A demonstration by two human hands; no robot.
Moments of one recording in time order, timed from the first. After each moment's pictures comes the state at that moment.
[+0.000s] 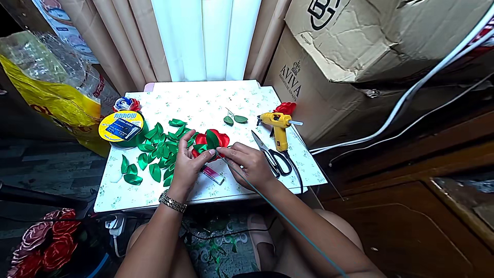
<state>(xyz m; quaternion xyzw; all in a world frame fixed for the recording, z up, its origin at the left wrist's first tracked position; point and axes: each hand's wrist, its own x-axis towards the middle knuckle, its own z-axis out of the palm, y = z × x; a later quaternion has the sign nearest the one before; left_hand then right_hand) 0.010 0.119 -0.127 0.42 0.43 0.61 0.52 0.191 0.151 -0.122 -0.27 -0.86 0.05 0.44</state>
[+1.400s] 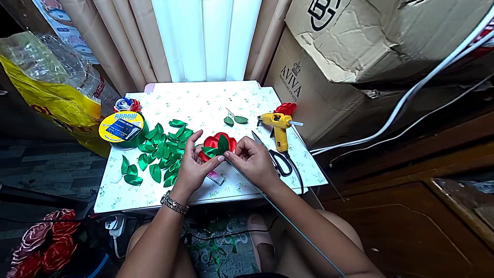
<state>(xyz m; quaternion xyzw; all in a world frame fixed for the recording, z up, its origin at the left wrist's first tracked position) 0.012 0.118 -0.130 0.51 0.40 0.58 0.50 0.193 0.146 -0.109 -0.39 -0.76 0.27 0.45</state>
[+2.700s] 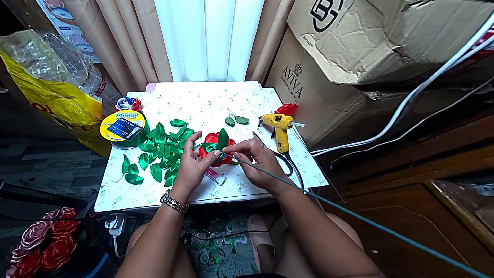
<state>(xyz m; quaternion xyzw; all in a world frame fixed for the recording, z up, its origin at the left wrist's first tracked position) 0.011 0.119 -0.130 0.48 0.45 0.57 0.49 0.205 0.152 -0.108 -0.25 -0.85 0.14 0.44</state>
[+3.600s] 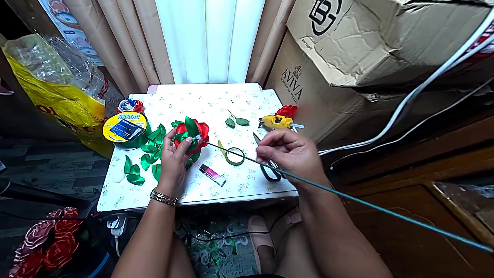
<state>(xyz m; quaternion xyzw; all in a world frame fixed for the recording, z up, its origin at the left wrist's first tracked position) -0.016 0.128 -0.124 0.35 0.45 0.66 0.48 0.235 0.134 -0.060 -0.29 -0.70 0.42 0.50</state>
